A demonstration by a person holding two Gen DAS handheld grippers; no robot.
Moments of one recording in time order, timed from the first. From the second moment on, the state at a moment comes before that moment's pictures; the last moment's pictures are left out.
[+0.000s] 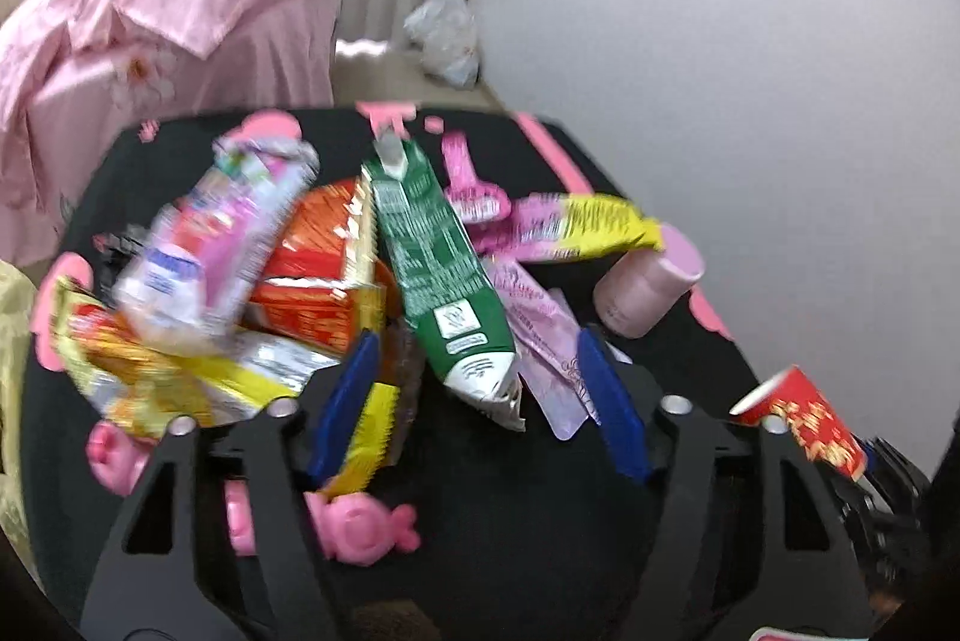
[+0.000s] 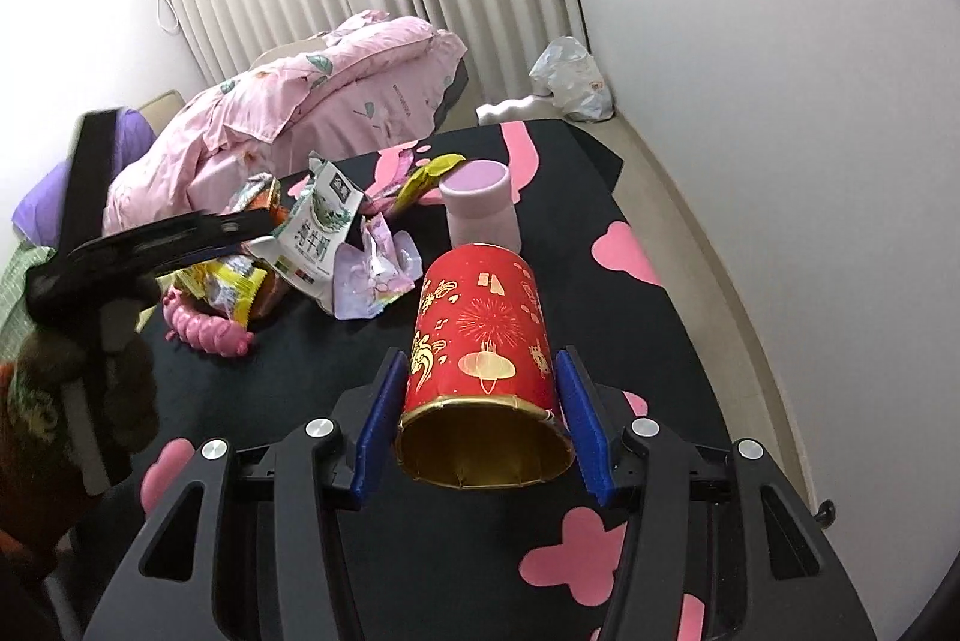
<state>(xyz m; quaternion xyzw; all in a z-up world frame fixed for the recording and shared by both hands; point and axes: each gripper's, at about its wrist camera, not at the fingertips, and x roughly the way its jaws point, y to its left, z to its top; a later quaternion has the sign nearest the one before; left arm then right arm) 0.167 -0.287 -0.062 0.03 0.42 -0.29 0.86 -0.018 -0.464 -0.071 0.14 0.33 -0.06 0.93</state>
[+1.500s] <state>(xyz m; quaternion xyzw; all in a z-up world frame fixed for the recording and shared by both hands) 0.175 -0.279 -0.035 0.11 0.46 -0.38 0.79 -0.017 -0.459 -0.084 0.17 0.34 -0.03 0.93</state>
